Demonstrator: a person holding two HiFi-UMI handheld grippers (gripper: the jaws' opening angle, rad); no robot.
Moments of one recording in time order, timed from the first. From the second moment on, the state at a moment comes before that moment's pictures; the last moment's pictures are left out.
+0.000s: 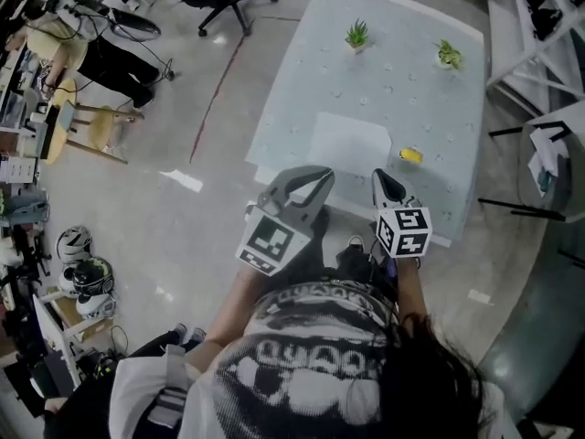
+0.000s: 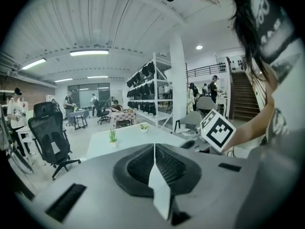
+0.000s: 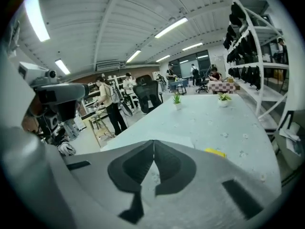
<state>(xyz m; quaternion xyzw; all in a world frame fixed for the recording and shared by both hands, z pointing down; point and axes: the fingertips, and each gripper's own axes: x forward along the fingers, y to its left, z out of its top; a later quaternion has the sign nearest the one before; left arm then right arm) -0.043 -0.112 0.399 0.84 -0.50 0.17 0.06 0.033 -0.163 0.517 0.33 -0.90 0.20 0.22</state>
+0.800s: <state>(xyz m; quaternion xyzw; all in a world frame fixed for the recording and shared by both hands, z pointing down) -0.089 -0.185 0.419 0.92 -0.35 0.18 0.05 0.048 -0.190 0.637 0.53 -0.72 0.27 0.36</state>
